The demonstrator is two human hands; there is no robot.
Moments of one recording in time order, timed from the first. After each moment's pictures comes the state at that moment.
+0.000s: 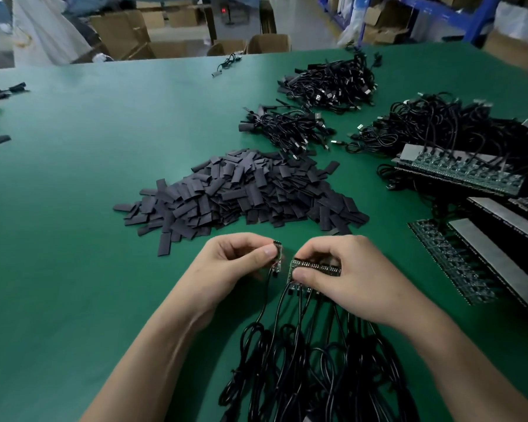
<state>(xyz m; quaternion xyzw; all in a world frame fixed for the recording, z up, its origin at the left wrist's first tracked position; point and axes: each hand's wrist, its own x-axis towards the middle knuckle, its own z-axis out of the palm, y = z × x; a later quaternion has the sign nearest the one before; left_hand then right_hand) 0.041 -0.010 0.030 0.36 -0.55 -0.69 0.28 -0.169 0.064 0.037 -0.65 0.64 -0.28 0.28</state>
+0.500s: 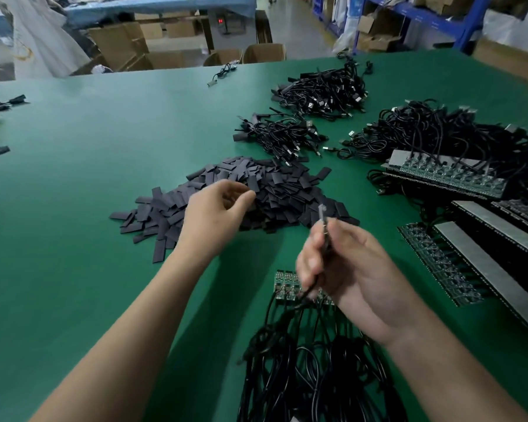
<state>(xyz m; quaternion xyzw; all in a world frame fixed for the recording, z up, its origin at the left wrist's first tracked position) 0.009 -0.080 0.042 0.53 -0.74 -0.24 0.33 -0.159 0.077 0.053 -0.39 0.28 -0.60 0.63</state>
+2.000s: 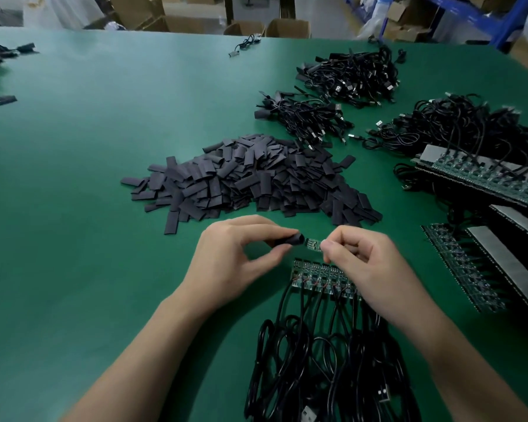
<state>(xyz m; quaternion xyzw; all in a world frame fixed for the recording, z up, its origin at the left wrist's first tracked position) 0.043 -0.015 0.013 0.33 -0.83 -0.28 0.36 -0.169 0.068 0.025 -0.59 0.60 -0.42 0.35</state>
